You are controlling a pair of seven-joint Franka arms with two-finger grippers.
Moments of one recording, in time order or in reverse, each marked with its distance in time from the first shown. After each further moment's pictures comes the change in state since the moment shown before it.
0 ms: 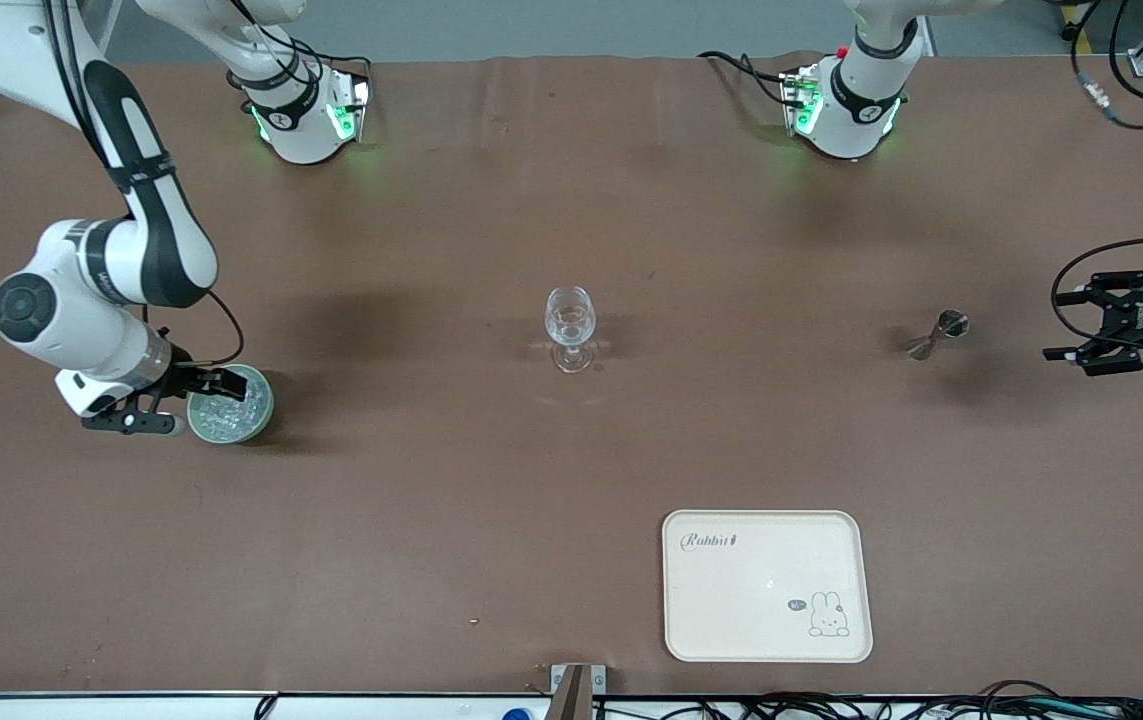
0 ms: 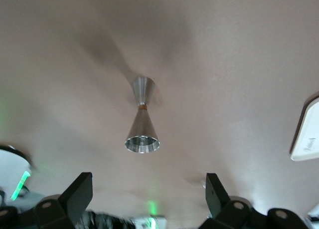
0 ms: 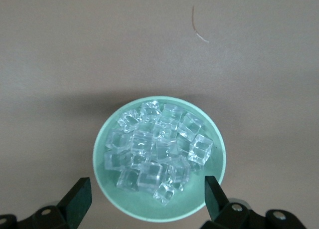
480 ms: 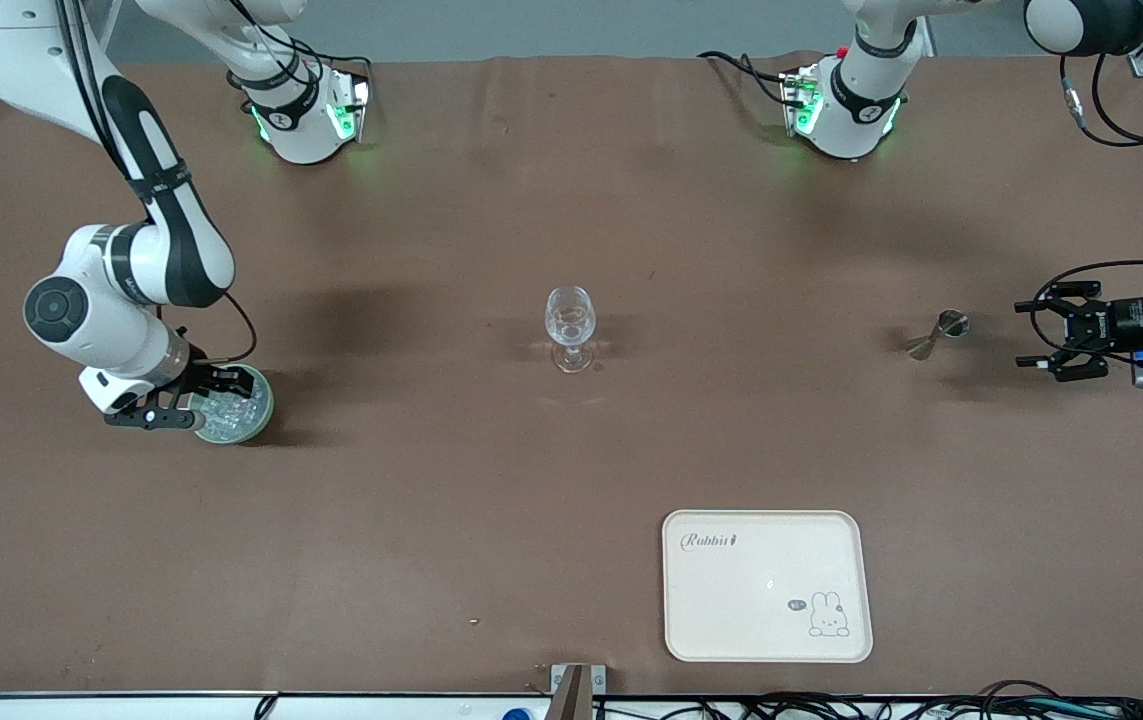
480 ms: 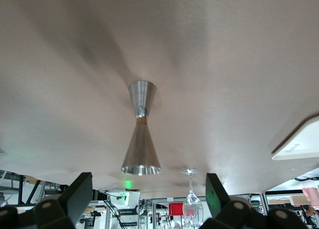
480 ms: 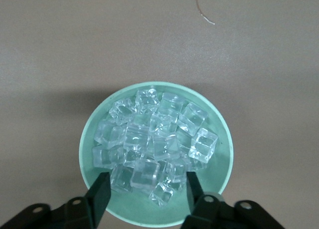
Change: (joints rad) left arm 0.050 0.116 0.009 -0.042 -0.133 -0.023 0.034; right arm 0.000 0.022 0.000 -0.024 -0.011 0.029 0.000
